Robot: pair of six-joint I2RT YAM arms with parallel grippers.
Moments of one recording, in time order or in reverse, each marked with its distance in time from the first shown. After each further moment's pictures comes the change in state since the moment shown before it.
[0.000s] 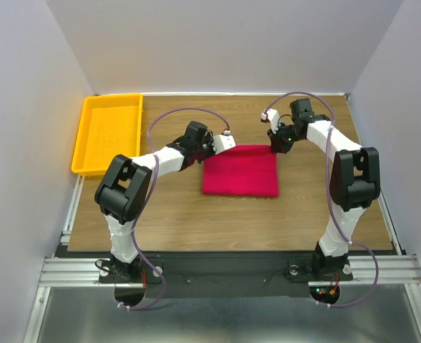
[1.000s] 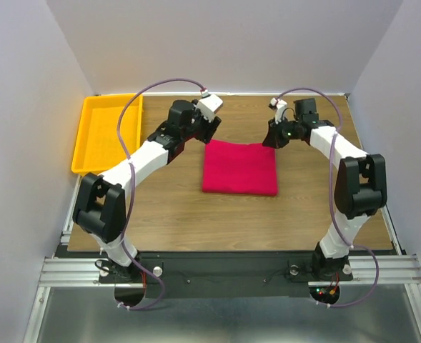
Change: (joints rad) left arm 0.027 -0.224 0.092 -0.010 -0.023 -0.494; right arm 0.000 -0.109 -0.107 0.257 -0.128 0.481
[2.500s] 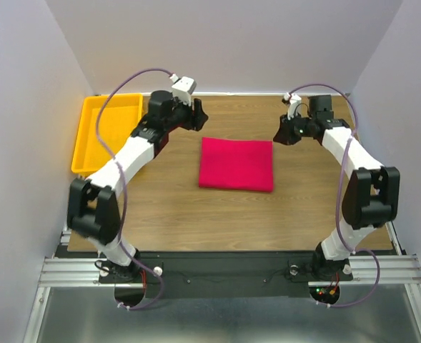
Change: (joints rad) left arm 0.130 0.018 0.047 0.010 0.150 -0.356; right arm -0.055 -0.067 0.008 -0.053 0.071 0.018
